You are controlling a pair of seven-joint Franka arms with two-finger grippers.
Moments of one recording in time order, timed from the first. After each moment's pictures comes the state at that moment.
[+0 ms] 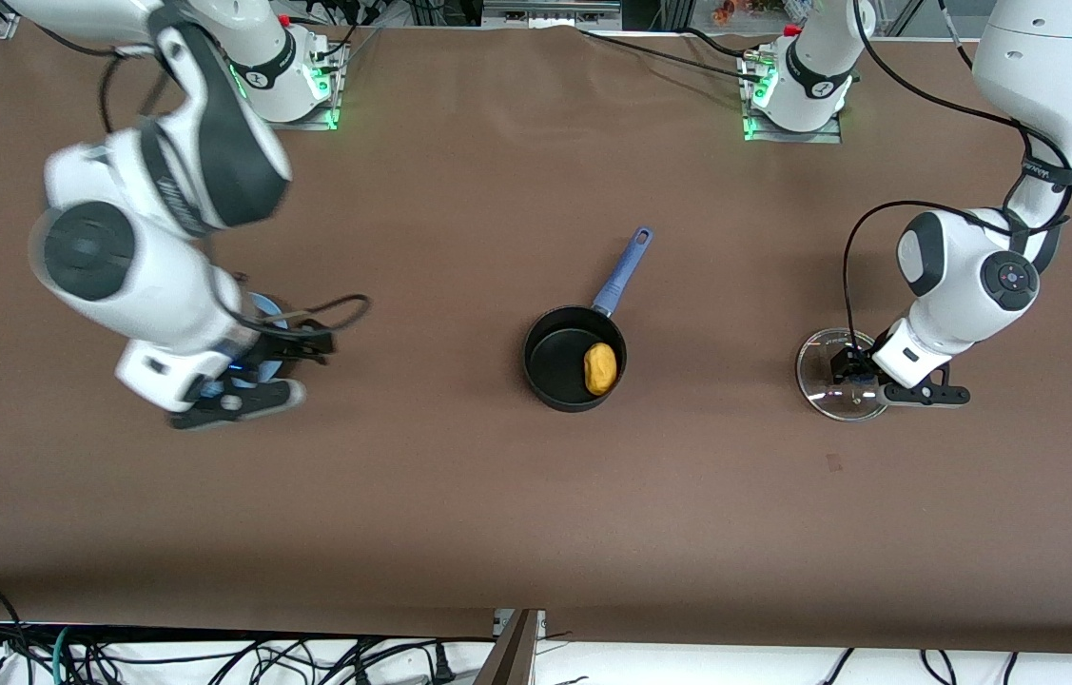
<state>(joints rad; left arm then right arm) 0.12 0.43 -0.07 -2.11 -0.02 2.62 0.09 0.10 0.51 0.27 -1.21 -0.15 1.65 0.11</state>
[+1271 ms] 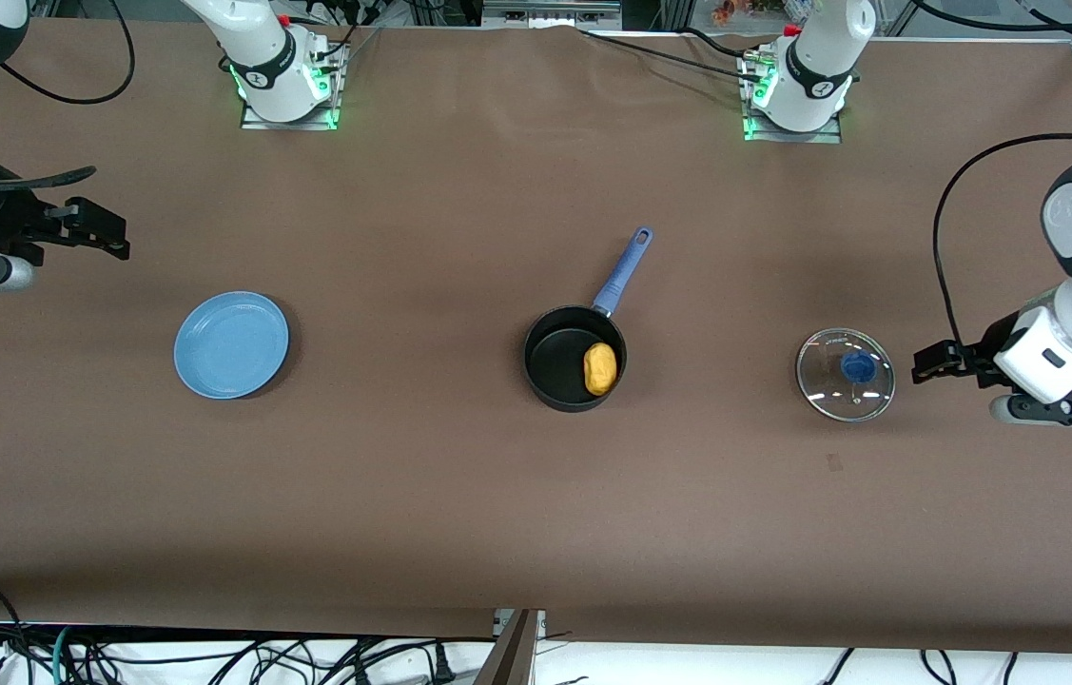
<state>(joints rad) 0.12 0.32 -0.07 -1.61 -0.02 1.94 0.08 -0.04 0.14 0.12 -1.44 -0.04 1.50 -0.02</state>
